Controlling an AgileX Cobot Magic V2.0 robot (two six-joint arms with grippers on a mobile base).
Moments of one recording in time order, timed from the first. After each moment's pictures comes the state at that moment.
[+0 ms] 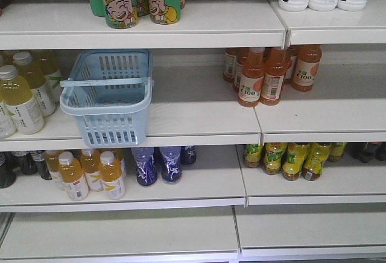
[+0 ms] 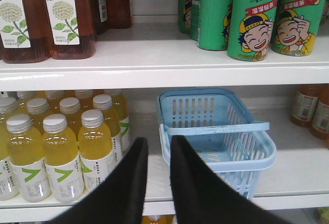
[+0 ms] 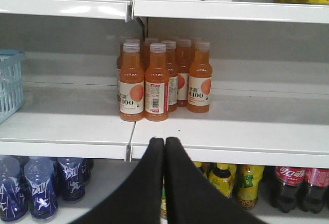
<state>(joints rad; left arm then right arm) 0.00 0.67 -0.60 0.02 0.16 -0.12 0.02 -0.01 0.03 0.01 0.09 -0.07</state>
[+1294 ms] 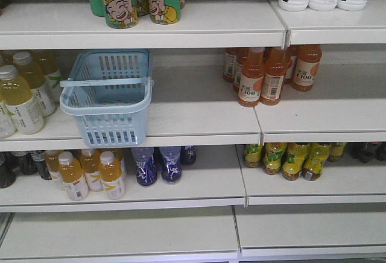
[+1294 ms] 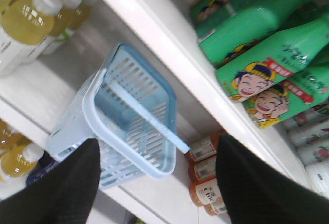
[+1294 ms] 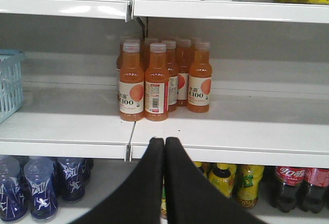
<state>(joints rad) 0.00 0.88 -0.60 -0.59 0.11 -0.43 0.02 -0.01 0.03 0.01 0.09 -0.07</state>
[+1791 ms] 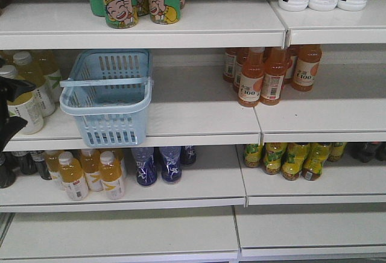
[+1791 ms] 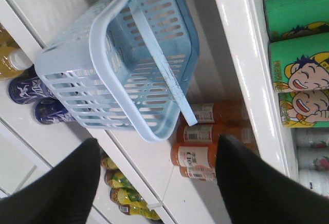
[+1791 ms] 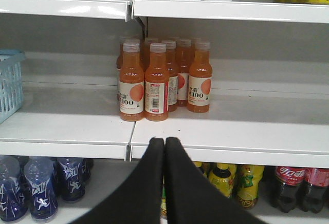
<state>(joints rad) 0.00 1.18 -0.77 -0.97 0.25 -0.33 0.02 -0.01 0.03 0.01 0.09 -0.07</state>
